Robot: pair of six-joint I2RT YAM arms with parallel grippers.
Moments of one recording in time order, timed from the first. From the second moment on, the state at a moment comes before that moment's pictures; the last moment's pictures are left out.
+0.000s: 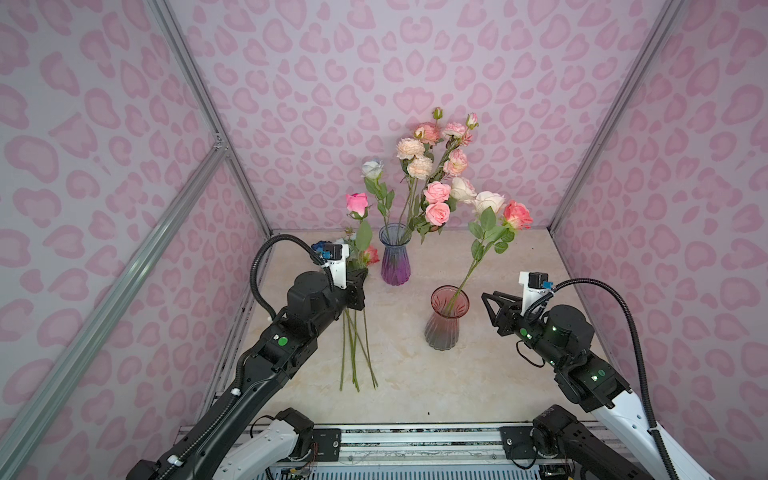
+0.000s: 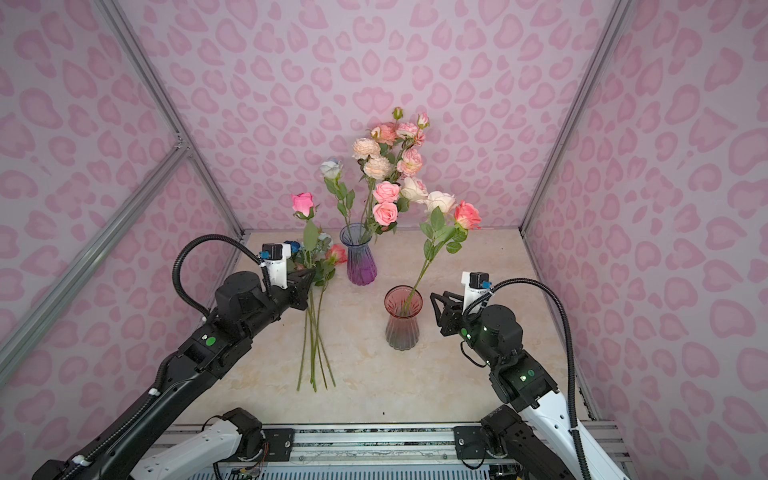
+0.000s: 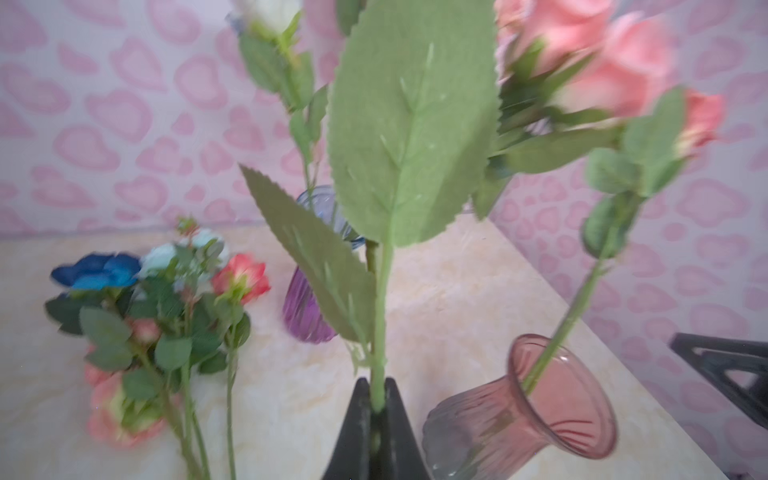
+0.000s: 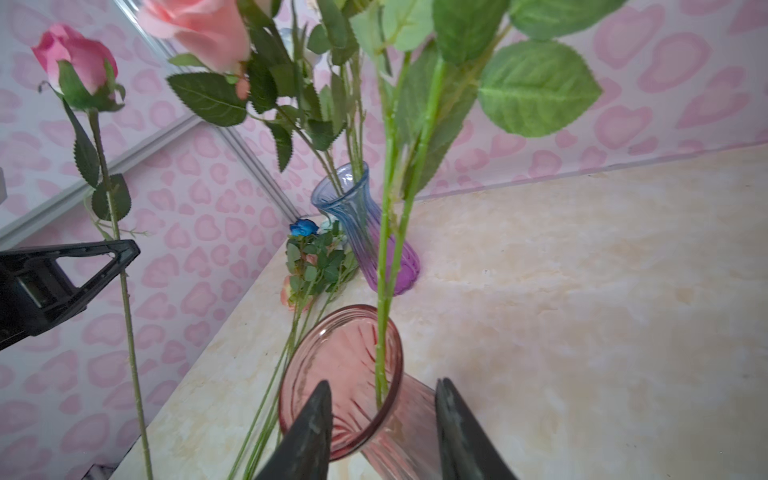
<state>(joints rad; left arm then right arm) -0.57 0.89 0.94 -0.20 -0.02 -0.26 0.50 0.63 0.66 -0.21 -0.08 0.47</state>
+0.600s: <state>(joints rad) -0.94 1.17 1.28 0.28 0.00 0.01 0.49 0.57 0.64 -0.32 -0.17 0.45</state>
